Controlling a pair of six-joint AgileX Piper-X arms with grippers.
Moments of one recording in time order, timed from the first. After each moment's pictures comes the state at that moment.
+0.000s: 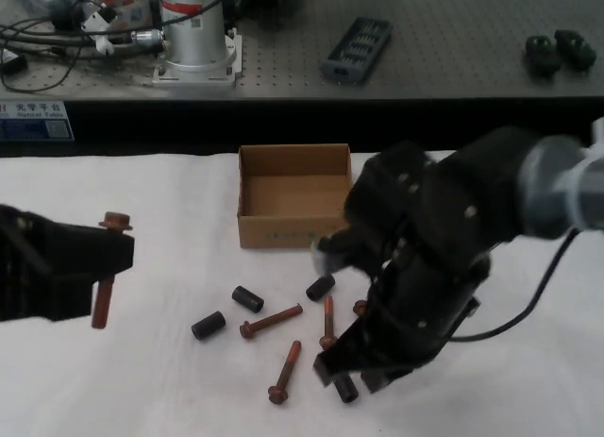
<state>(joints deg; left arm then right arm) -14.9 42.4 -39.0 13.1 29.6 -3.5 47.2 100.9 -64.2 50.1 -5.7 10.6</state>
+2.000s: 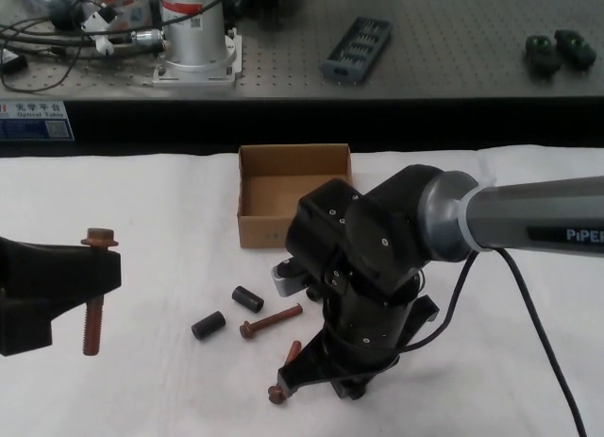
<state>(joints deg) -14.5 37.0 -37.5 14.0 33.2 -8.8 50.0 110.5 -70.3 48.0 2.0 14.4</state>
